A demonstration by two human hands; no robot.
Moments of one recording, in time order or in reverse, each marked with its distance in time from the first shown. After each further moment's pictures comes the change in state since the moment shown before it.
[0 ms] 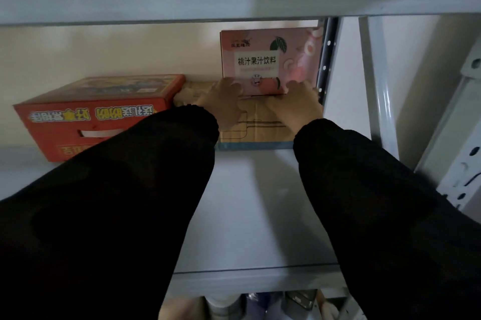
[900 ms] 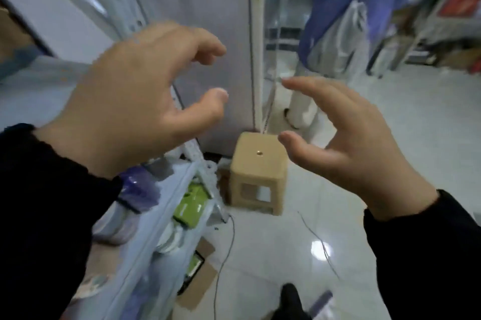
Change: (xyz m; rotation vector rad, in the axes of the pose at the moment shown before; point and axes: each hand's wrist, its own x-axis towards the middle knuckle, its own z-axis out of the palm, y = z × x) left_hand -0.293 0.158 -0.076 -0.673 -0.079 1.196; right_hand -0.559 -0.038 -0.175 -0.277 0.365 0.421
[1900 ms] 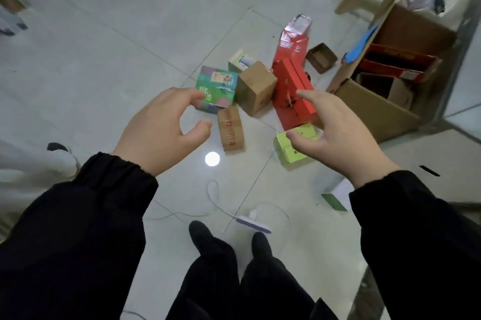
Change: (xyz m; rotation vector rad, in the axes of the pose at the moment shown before) left_hand 0.111 0.563 0.456 -0.622 -0.805 0.747; right_hand -0.528 0.249 -0.259 -0.403 0.430 1.446
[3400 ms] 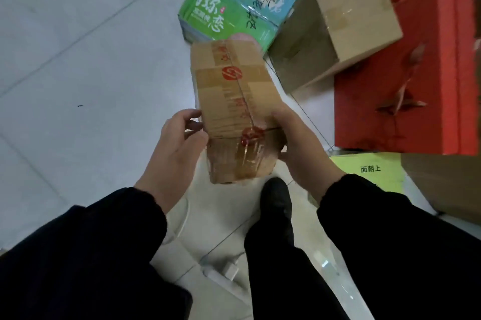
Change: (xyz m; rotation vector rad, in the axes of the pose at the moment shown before) left_hand 0.220 -0.345 0.508 -0.994 -0.011 -0.853; right_hand 0.347 0.272 0.524 0.874 -0.477 0.559
